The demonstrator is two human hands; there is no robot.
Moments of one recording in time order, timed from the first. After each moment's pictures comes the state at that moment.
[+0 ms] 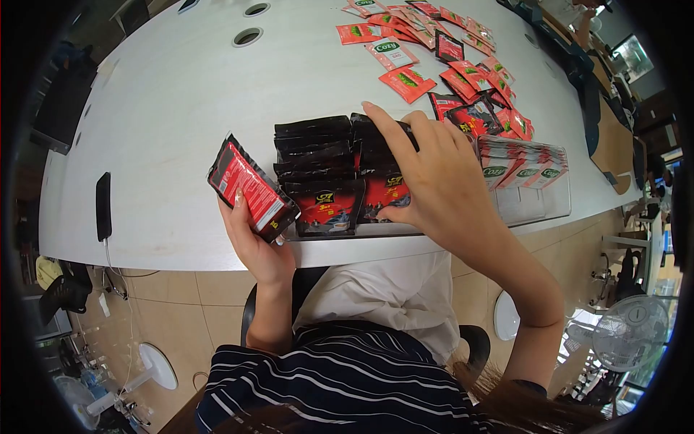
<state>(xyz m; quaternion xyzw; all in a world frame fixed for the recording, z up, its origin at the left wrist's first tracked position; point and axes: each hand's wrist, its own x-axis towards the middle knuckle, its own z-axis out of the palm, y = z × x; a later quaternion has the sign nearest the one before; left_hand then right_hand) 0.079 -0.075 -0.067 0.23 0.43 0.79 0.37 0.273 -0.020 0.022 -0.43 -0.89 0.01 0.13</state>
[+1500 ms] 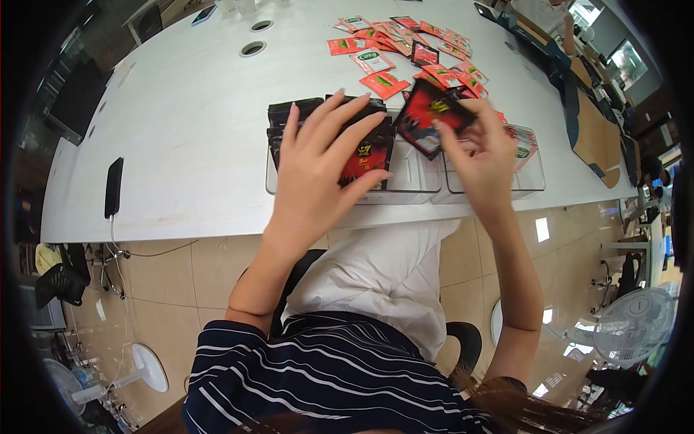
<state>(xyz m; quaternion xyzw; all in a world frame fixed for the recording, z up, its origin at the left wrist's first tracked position) 0.136 -0.074 0.010 0.79 0.47 0.39 -0.02 0.343 -0.035 0.017 -0.45 -0.72 0.15 0.51</state>
